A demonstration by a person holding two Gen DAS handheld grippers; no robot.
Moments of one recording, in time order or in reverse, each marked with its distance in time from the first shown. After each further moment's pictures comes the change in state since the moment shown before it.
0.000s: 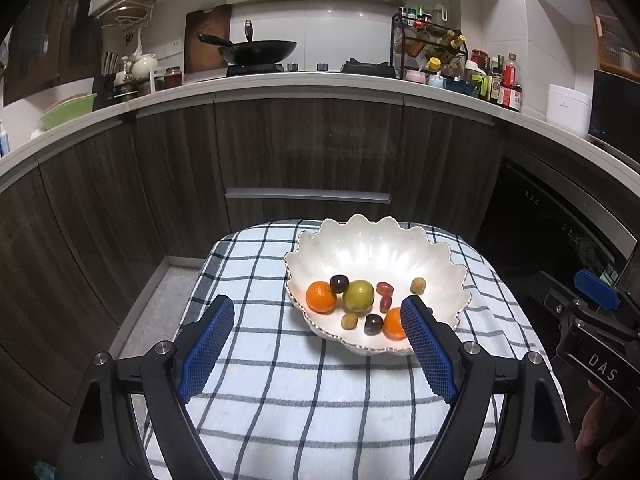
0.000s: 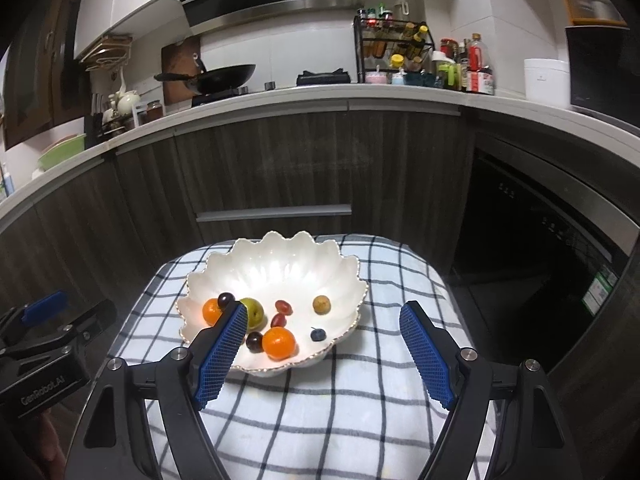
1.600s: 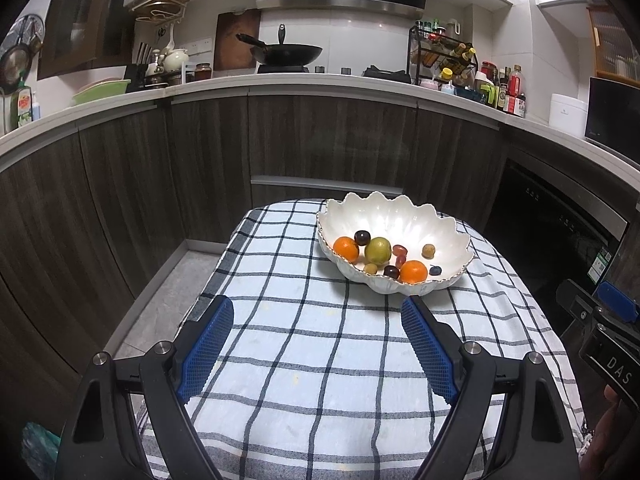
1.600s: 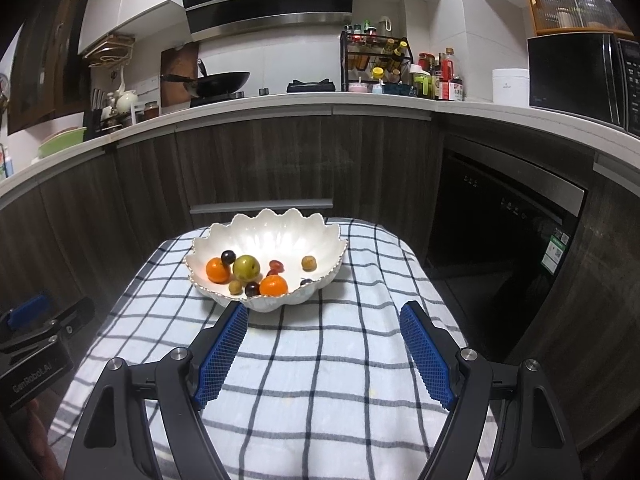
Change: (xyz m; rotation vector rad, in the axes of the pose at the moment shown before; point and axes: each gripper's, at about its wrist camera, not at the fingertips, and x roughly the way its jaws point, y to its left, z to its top) left arm -0.059 0.028 -0.079 -0.061 -0.036 0.042; right arm -0.081 0.011 -0.077 -0.013 -0.044 -0.073
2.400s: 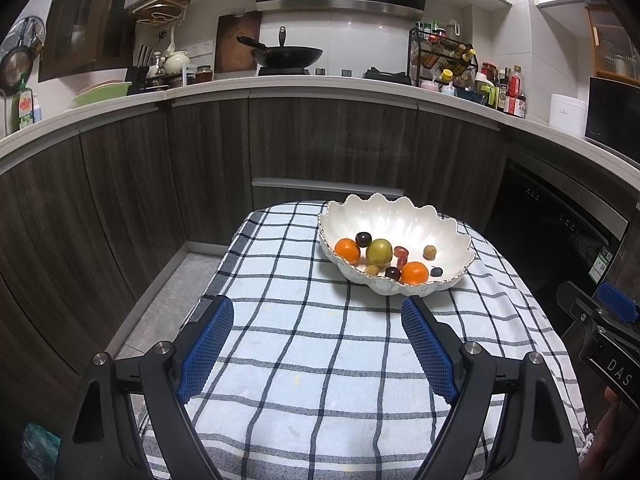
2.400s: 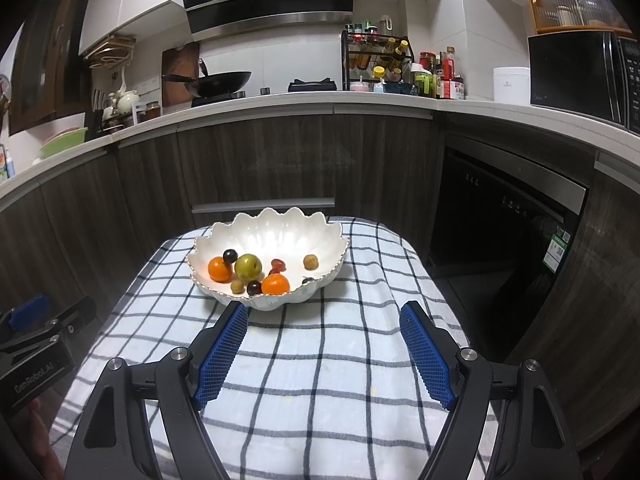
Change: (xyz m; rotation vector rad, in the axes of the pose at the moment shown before) left arm -0.002 -0.001 -0.002 0.001 -0.007 0.002; right arm -0.002 0.001 -0.001 -0.002 0.001 0.004
